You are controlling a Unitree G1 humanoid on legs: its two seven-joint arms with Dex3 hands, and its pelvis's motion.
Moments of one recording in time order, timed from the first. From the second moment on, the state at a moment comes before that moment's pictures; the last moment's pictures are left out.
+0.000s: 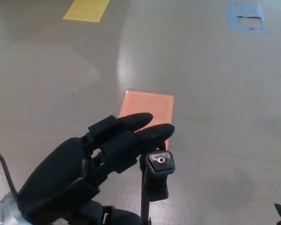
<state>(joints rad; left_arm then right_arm) 0.05 0.54 -0.12 -0.42 0.30 -0.62 -0.22 -0.45 -0.45 -0.02 1.27 -0.15 -0.14 0.11</state>
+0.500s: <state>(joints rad) -0.06 0.45 -0.15 -0.30 0.41 -0.66 -0.16 -0.47 -0.45 -0.02 1.28 -0.15 -0.14 0.11</state>
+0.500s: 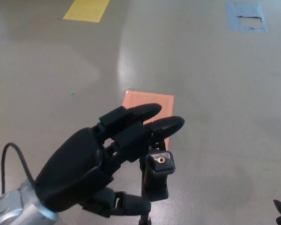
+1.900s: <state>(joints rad) -0.18 0.38 -0.24 -0.17 0.65 -0.71 -0.02 -0.49 -0.45 -0.02 1.28 -0.15 -0.16 0.10</state>
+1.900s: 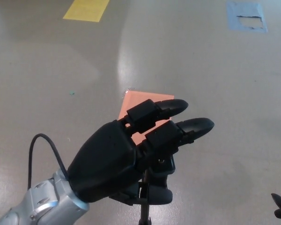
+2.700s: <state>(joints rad) -0.27 0.38 -0.30 -0.03 0.74 -0.71 0.09 -0.52 -0.45 -0.01 1.28 -0.16 -0.15 0.10</state>
